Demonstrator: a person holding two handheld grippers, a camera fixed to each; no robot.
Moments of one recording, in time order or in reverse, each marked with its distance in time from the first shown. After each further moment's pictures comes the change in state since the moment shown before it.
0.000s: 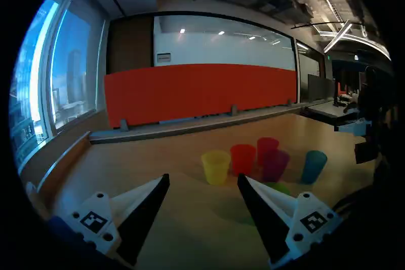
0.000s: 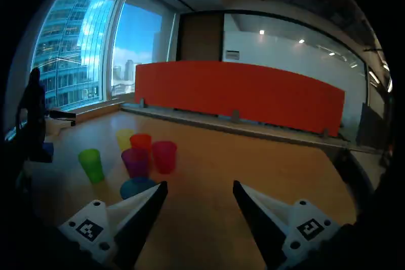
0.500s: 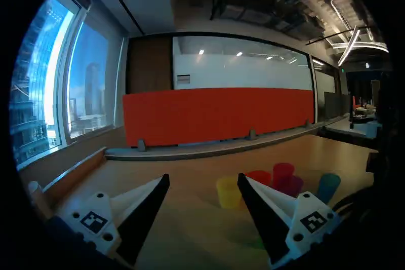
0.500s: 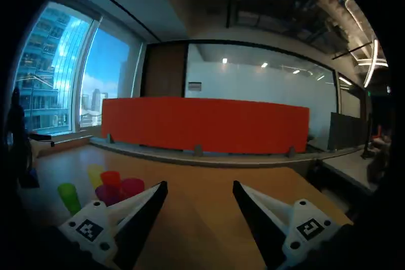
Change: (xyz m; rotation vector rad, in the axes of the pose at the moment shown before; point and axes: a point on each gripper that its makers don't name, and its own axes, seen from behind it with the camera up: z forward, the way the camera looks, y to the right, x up) left arm 0.041 -0.012 0.002 0.139 0.155 -0.023; right arm 0.058 0.051 -0.016 -0.256 0.221 0.053
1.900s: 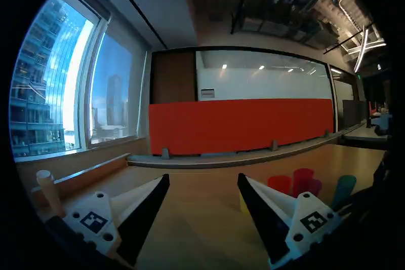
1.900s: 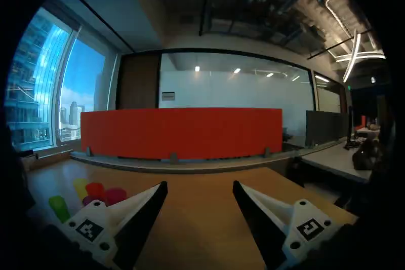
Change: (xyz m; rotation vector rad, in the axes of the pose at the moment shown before) left arm -0.016 -0.029 -0.018 0.166 0.098 -0.013; right arm 0.005 0.031 -0.022 -0.154 0.045 0.060
